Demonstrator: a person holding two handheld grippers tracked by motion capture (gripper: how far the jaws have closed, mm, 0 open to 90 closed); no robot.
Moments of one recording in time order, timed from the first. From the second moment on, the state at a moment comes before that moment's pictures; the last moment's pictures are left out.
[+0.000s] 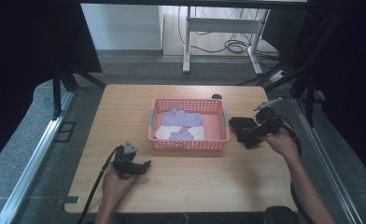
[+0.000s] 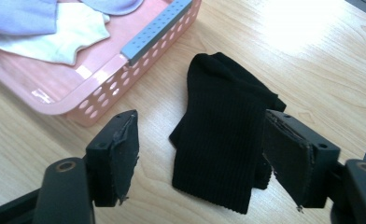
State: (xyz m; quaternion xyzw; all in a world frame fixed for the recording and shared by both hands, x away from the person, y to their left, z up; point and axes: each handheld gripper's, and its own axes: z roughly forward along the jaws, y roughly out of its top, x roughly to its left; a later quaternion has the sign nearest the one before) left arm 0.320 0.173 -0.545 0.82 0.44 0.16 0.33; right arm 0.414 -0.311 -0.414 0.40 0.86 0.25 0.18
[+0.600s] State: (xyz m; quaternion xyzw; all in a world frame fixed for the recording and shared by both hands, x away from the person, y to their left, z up) left arm 0.320 0.173 -0.545 0.82 0.44 0.16 0.33; right arm 0.381 -0.298 -0.409 0.37 0.87 0.27 0.18
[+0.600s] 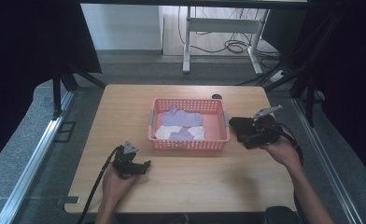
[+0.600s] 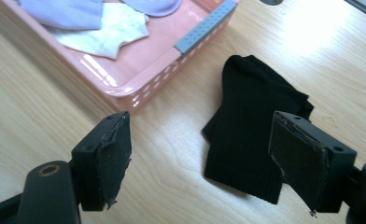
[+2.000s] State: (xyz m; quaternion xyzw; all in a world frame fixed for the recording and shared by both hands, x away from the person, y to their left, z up) left arm 0.319 0.173 -0.545 0.82 0.44 0.16 0.33; right arm 0.349 -0.255 -0.483 0.33 0.89 0.28 0.13
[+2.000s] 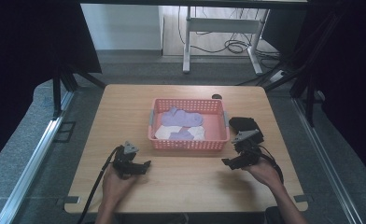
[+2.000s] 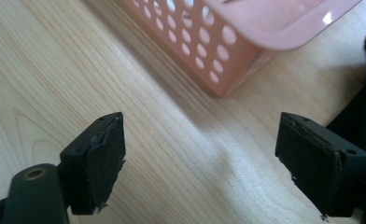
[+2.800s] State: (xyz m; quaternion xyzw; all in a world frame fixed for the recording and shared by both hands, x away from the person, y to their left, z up) left arm 0.319 0.173 -0.545 0.82 0.44 0.16 0.33; right arm 0.342 -0.252 -0.531 0.33 0.89 0.30 0.11
